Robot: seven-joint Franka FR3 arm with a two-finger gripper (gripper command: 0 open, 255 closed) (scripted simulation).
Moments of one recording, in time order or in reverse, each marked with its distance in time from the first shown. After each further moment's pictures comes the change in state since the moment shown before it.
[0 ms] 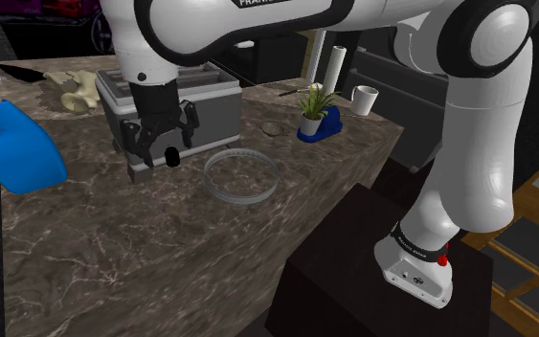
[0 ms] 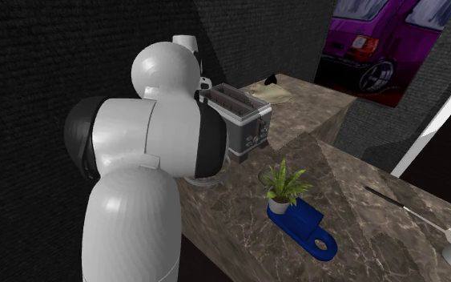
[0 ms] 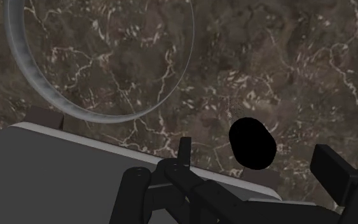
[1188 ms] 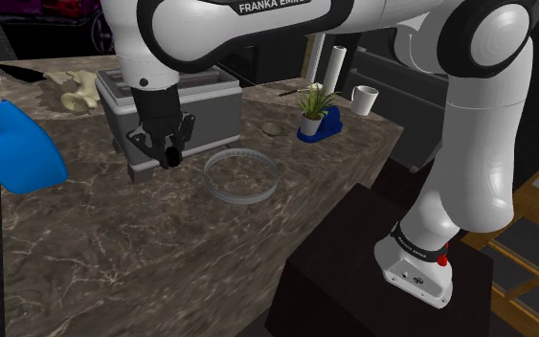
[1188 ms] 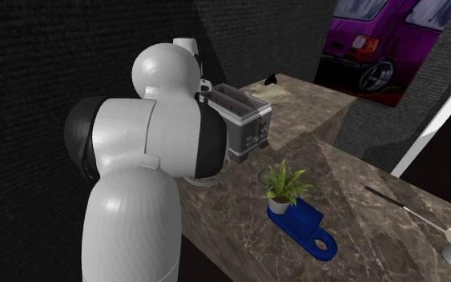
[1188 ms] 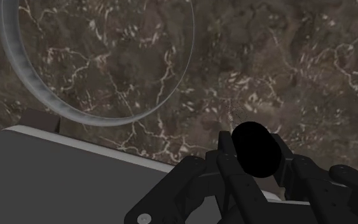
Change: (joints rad) arm -0.003 -0.002 0.000 -0.024 0.000 0.022 0.000
